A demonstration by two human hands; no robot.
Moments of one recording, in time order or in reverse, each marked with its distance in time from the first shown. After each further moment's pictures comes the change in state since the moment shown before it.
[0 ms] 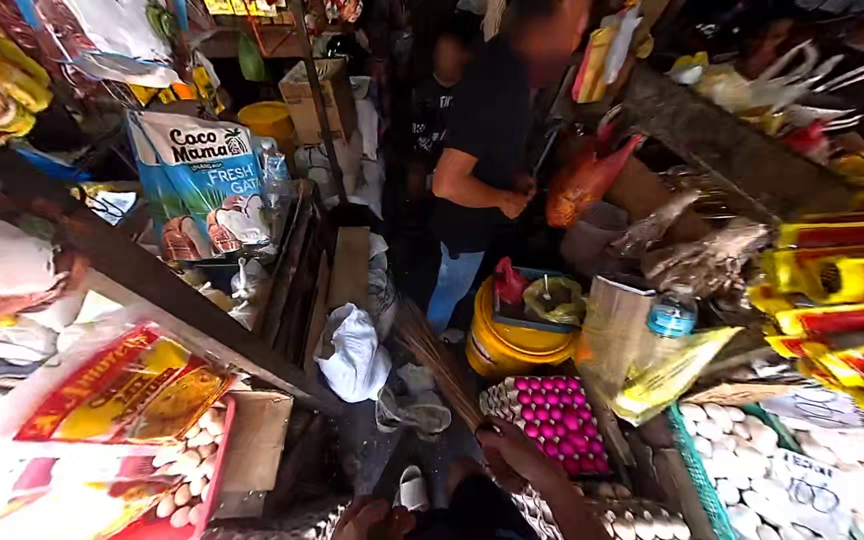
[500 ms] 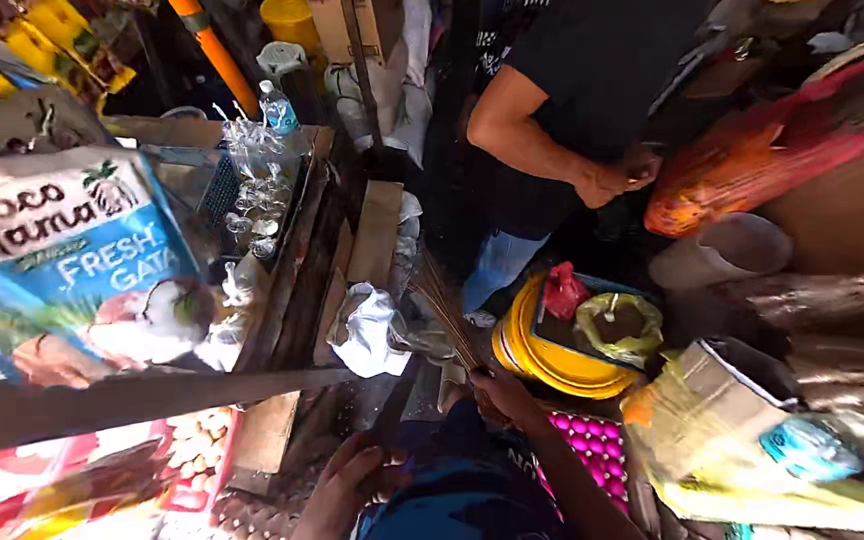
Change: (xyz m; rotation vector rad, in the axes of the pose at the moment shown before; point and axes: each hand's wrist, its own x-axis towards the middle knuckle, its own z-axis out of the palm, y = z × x) left_hand 0.109 0.204 0.095 -0.036 0.067 0.026; right_hand 0.214 -0.164 -0.077 -0.106 -0.109 0.039
